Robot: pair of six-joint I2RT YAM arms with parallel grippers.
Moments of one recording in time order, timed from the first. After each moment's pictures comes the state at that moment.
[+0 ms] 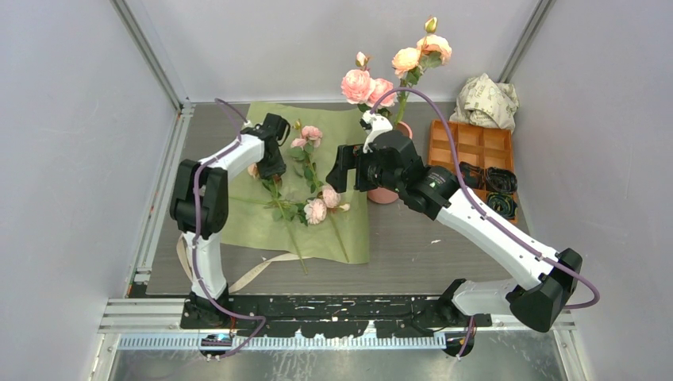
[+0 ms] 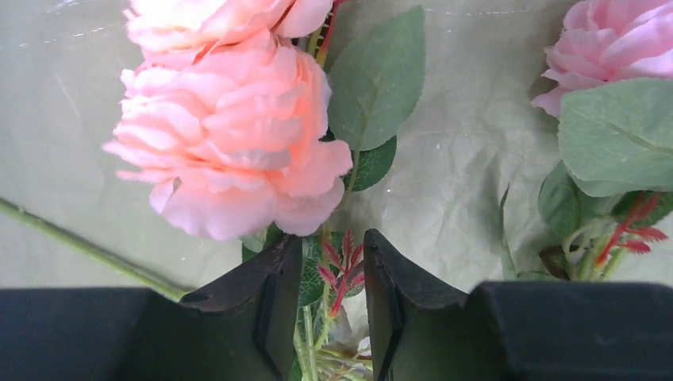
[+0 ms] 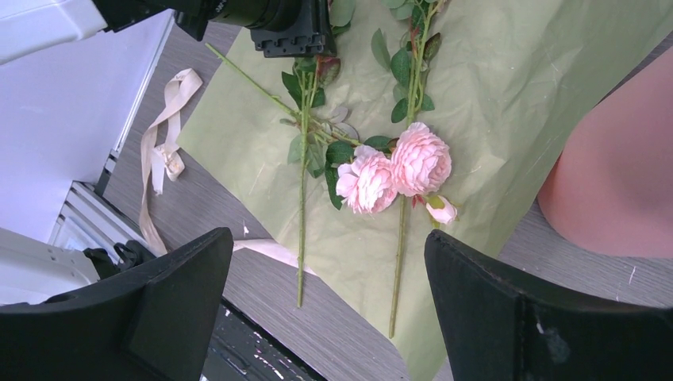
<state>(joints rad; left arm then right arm) -0.32 2.01 1.53 -0.70 -0.28 -0.63 0.77 1.25 1.27 -0.51 0.02 0.49</state>
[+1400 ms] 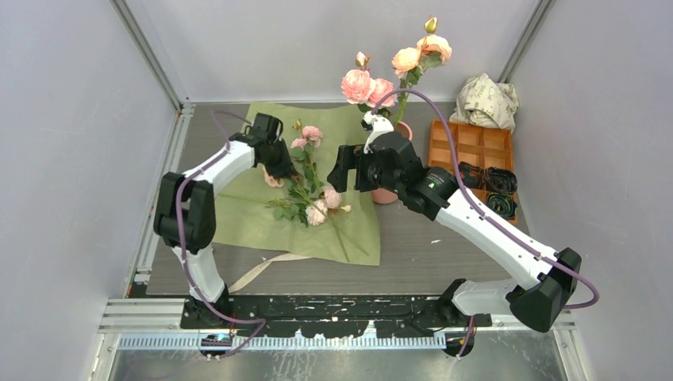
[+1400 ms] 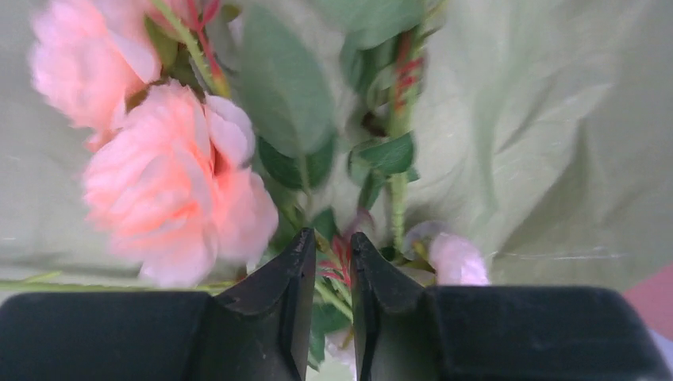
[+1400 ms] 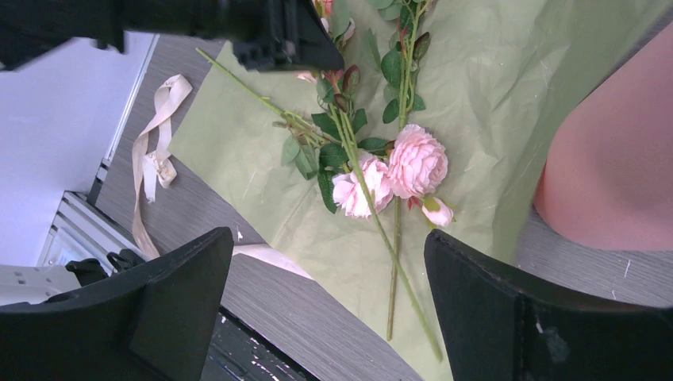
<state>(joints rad) -0.31 1.81 1.41 -0.57 0.10 -0.62 0.77 1.25 1.26 -0.50 0.05 0.51</state>
